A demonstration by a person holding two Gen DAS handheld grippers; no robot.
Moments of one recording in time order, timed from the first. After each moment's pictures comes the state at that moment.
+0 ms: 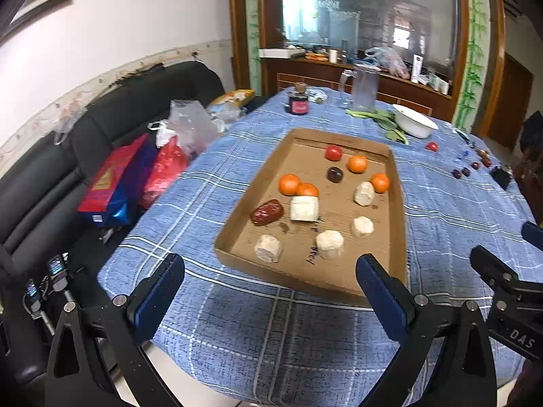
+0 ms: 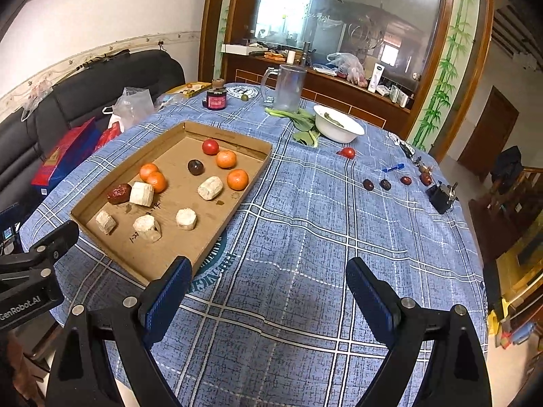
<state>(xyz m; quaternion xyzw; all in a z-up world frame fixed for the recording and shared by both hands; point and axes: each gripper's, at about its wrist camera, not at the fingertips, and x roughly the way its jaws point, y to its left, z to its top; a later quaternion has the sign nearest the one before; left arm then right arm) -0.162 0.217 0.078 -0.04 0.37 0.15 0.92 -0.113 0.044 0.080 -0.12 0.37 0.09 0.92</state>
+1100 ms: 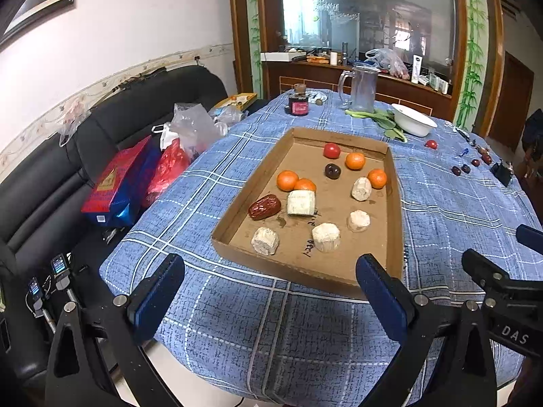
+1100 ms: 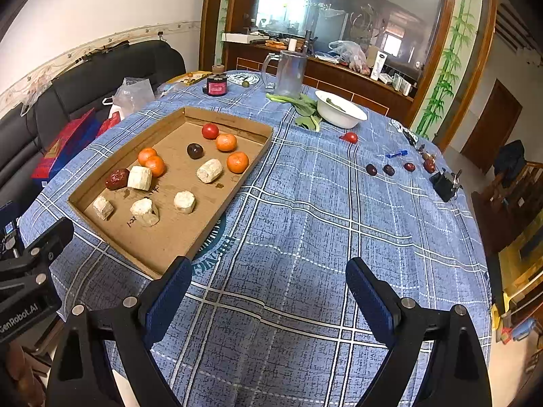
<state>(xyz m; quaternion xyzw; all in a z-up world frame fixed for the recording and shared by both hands) -0.172 0.208 0.074 -0.03 0.36 0.14 0.92 -0.112 0.038 0.069 -0.12 0.40 0.09 0.91</state>
